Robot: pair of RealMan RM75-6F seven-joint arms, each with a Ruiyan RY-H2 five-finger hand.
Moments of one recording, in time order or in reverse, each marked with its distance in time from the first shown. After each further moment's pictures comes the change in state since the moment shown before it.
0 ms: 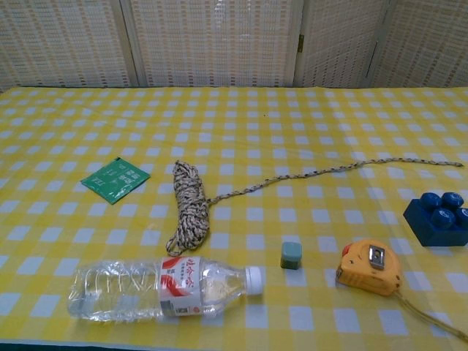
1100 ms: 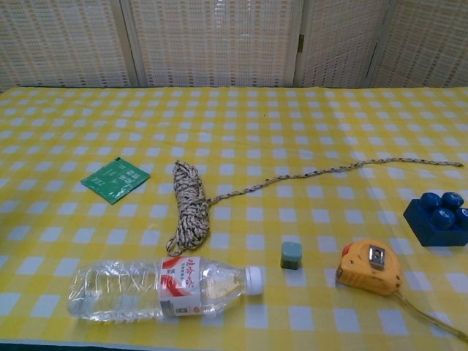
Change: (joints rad) left arm -0.187 0.087 -0.069 -0.139 0.094 -0.157 -0.117; right arm -0.005 0.018 0.014 -0.005 0.003 0.020 0.013
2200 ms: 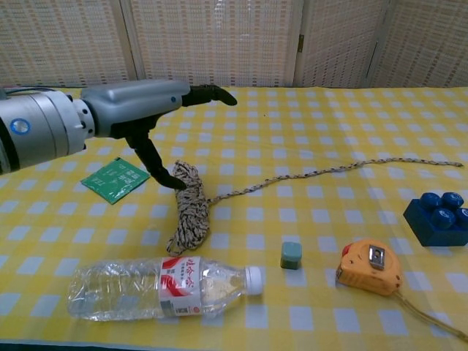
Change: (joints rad) left arm -0.505 -0.467 -0.093 0.111 -0.344 -0.412 0.388; right arm 0.009 0.010 -0.006 -0.022 0.013 -0.033 -0.016
